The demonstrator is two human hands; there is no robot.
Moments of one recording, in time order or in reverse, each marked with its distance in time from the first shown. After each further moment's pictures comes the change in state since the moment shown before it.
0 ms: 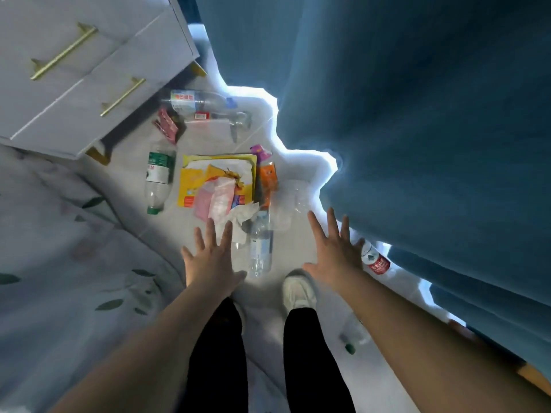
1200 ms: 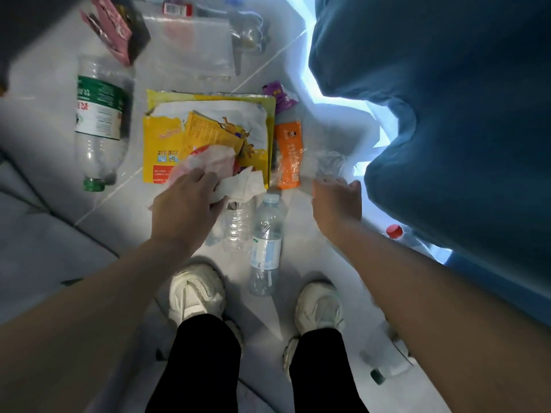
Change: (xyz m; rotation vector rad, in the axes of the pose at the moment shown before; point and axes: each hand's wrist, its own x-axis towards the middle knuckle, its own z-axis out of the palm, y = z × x) left_hand 0.208 -0.055 0.083 -0.234 0.508 0.243; right_hand 0.239 -0.045 0.108 -0.201 0.284 -0.015
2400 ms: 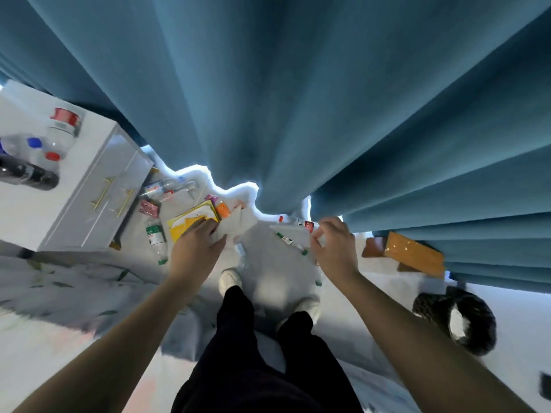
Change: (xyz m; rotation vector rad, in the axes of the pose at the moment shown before) left_hand -0.292 0.255 -0.517 -0.205 0.011 0.299; right_hand -0.572 0.105 -0.401 0.787 0.479 0.539
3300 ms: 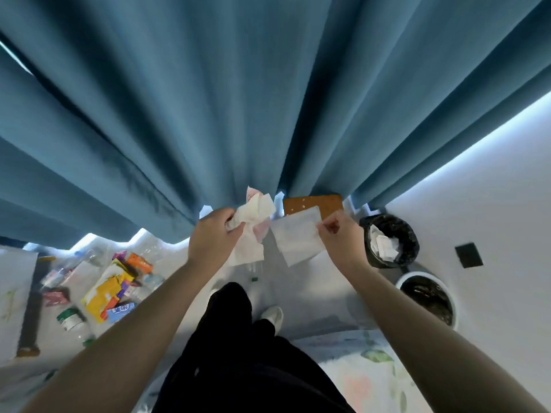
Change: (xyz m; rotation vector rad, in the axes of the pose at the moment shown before) left_hand -0.164 0.346 0.208 -0.053 -0.202 0.458; right_hand -0.207 0.342 -0.183 0.540 0.338 0.519
